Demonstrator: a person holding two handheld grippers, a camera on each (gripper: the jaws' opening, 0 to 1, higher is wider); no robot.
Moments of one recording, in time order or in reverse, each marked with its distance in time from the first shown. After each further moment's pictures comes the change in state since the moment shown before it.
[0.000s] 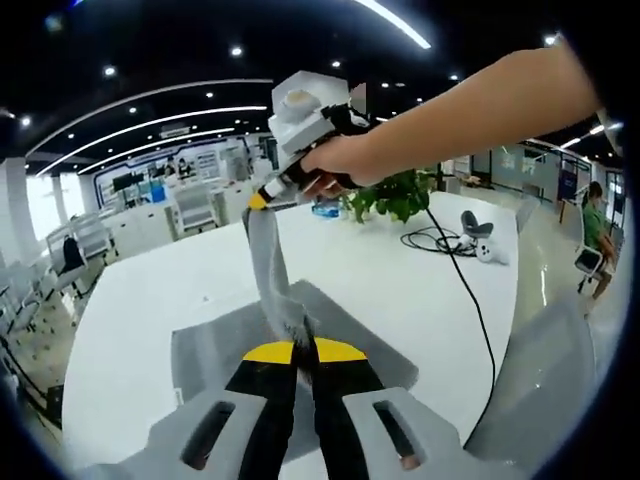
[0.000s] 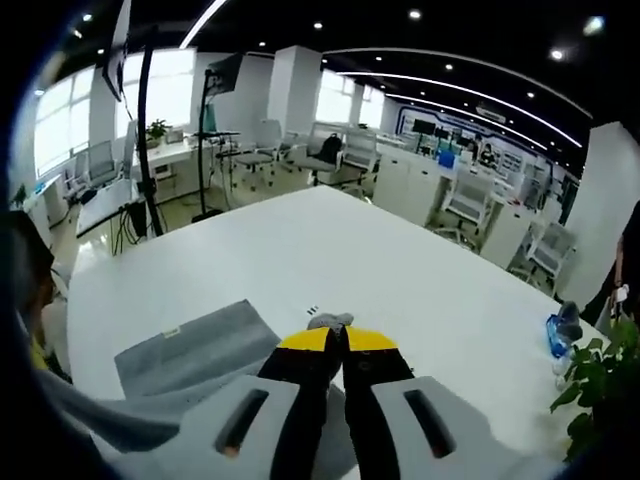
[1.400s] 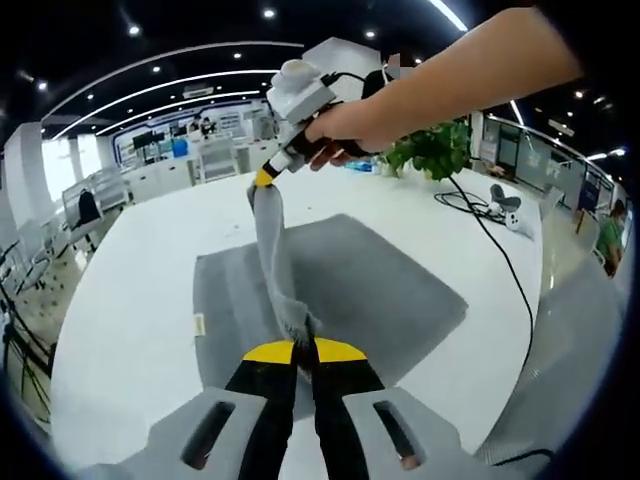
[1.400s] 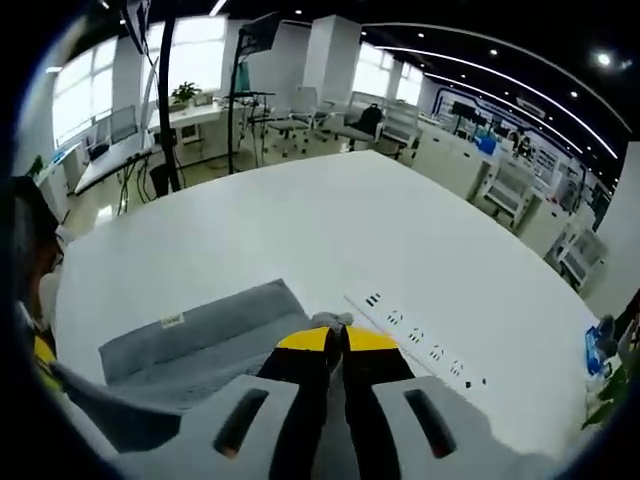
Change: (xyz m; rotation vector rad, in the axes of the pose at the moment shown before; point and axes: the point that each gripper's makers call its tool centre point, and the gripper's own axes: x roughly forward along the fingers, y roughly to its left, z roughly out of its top) left arm 0.002 0.060 -0.111 -0.089 0.152 0.066; right arm 0.107 0.080 -0.038 -0.071 0.115 0.119
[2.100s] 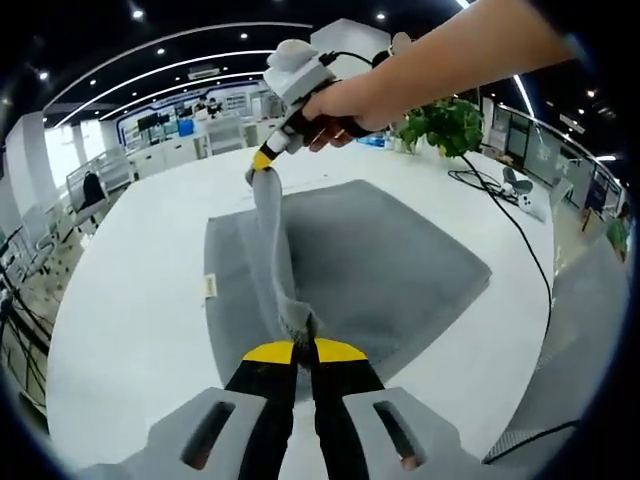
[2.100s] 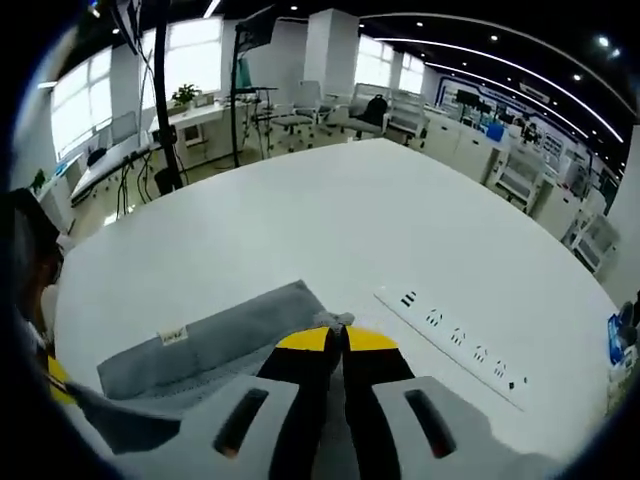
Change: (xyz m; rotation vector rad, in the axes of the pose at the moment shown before) left arm 0.015 0.027 -0.049 -0.021 0.092 0.032; right arm 0.053 0.029 -0.005 0.031 0.025 0.048
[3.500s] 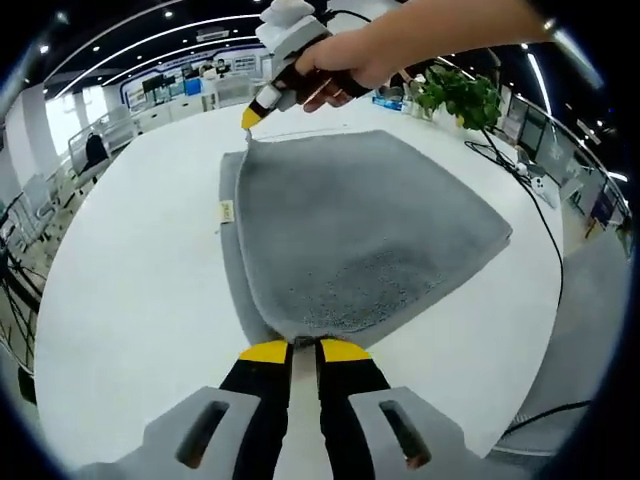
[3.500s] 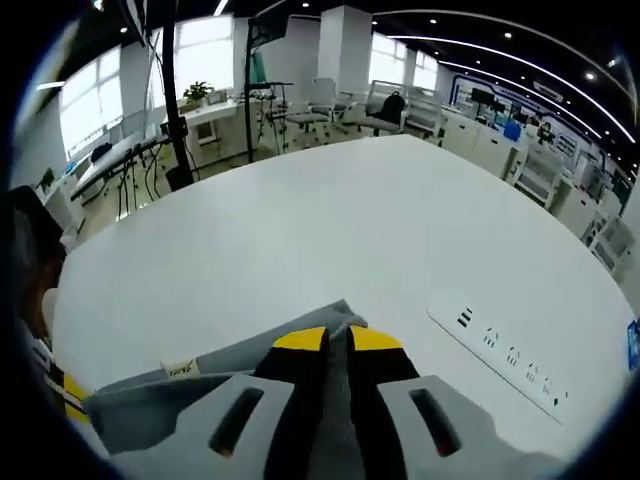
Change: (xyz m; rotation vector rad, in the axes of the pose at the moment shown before) left arm 0.001 0.018 -0.060 -0.055 0.155 0.002; right arm 0.043 0.038 0.018 0.026 -0.062 0.070
